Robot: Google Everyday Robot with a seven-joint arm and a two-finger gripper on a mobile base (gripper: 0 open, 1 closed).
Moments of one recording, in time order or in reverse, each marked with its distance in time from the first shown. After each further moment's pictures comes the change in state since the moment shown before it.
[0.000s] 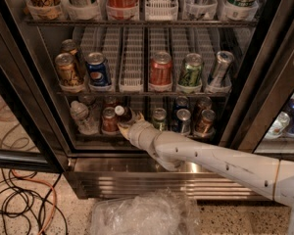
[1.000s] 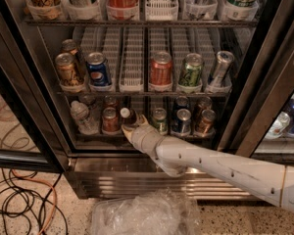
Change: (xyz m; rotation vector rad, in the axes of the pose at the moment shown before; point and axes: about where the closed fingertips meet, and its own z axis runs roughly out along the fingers) arm 0.013 -0.006 -0.017 0.049 0.009 0.006
